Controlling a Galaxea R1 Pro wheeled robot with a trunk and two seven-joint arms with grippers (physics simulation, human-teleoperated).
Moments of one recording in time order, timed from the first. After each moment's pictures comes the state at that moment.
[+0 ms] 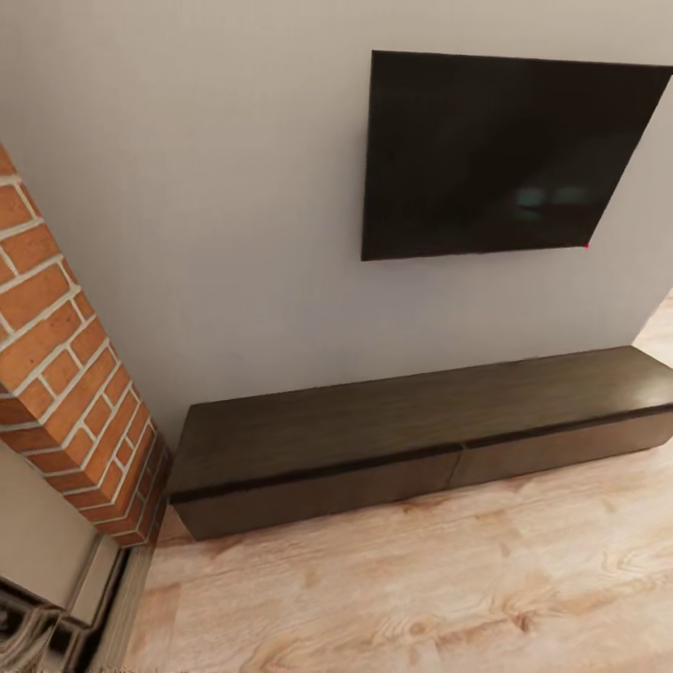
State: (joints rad) left arm 0.00 0.03 0.00 -0.06 -0.01 -0.02 0.00; right arm -0.12 -0.02 0.01 -0.09 0.01 -0.06 0.00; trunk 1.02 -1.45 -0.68
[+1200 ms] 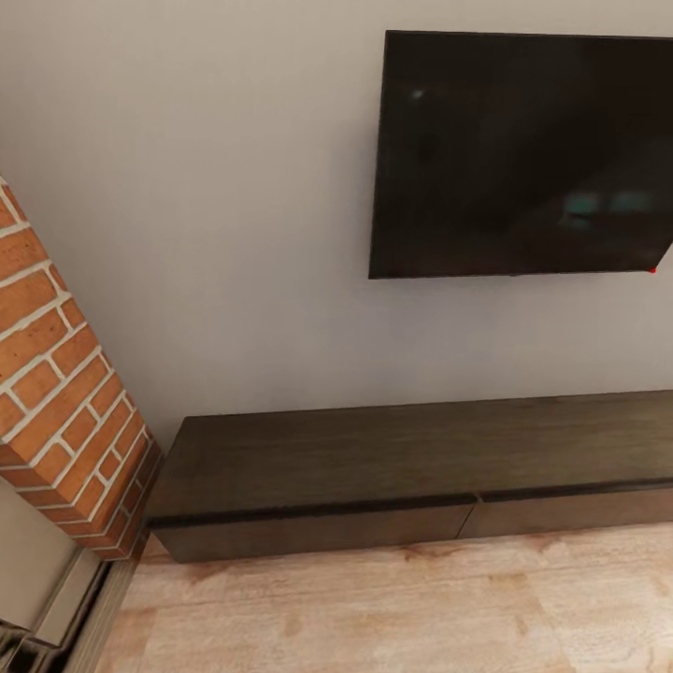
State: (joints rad) left arm 0.00 0.03 0.00 -0.07 0.00 -0.02 0.00; right arm -0.12 -0.02 0.01 -0.09 0.01 -0.08 0.00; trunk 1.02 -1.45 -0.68
